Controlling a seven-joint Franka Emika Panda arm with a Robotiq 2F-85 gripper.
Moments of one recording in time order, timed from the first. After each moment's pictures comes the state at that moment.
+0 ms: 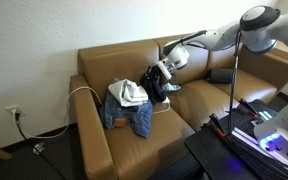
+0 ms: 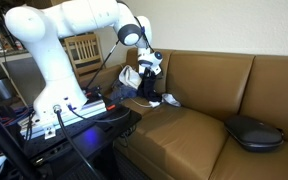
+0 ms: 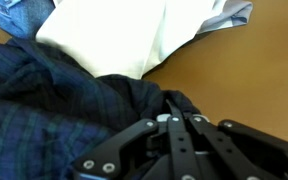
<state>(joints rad) -0.50 1.44 0.79 -1.45 0.37 2.84 0.01</state>
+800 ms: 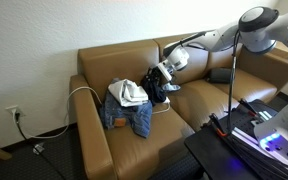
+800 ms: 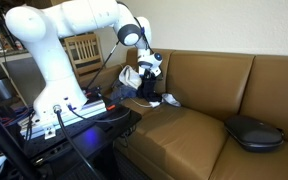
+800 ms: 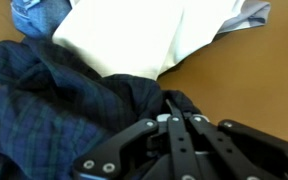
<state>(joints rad) -0.48 1.45 0.76 -1.45 0.37 2.84 0.01</state>
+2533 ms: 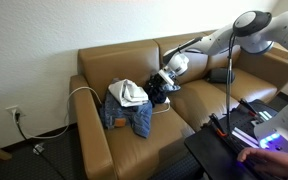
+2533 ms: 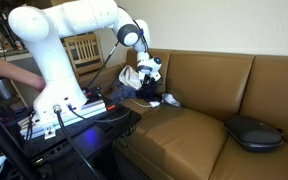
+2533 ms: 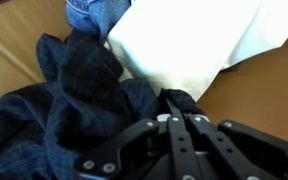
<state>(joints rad) -0.41 1.45 0.65 -1.43 0.39 2.83 0.02</state>
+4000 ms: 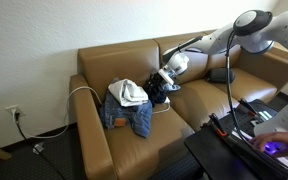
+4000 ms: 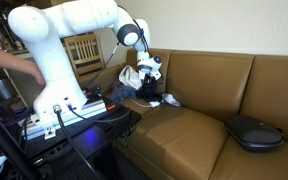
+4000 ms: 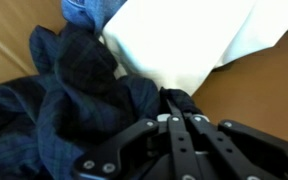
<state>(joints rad) -0.42 1.45 0.67 -1.43 0.39 2.85 -0.03</state>
